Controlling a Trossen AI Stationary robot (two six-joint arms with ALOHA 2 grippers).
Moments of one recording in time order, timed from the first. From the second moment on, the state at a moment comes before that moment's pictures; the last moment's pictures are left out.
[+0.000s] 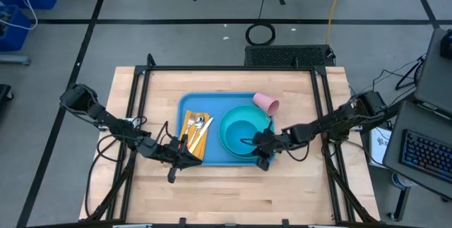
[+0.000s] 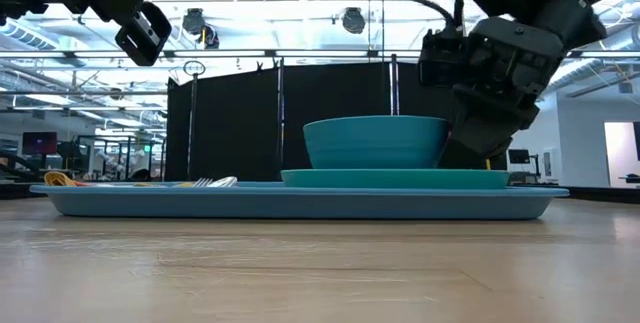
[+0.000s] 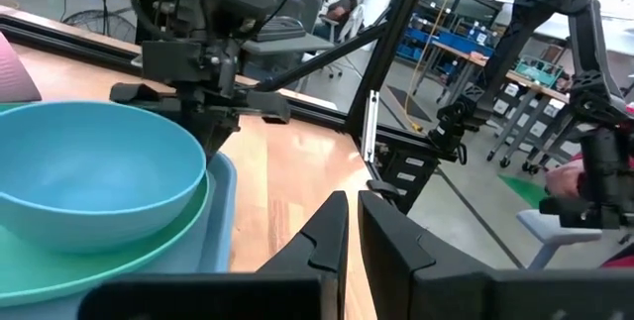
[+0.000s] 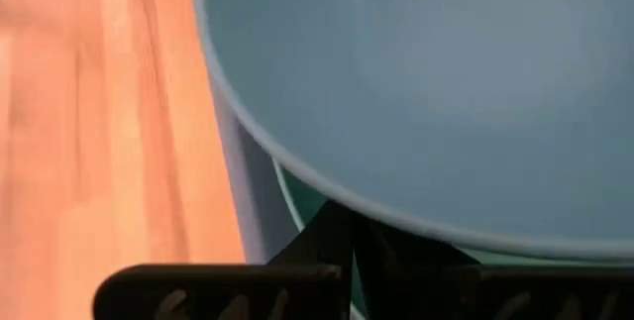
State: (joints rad) left arm -0.55 1.31 0.35 0.91 -0.32 -0.39; right arm 0.25 1.55 0.66 0.03 0.05 0.66
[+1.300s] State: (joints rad) left arm -0.55 1.31 0.35 0.88 -0.32 -0.39; right arm 0.02 1.16 0.66 -0.30 0.37 0.85
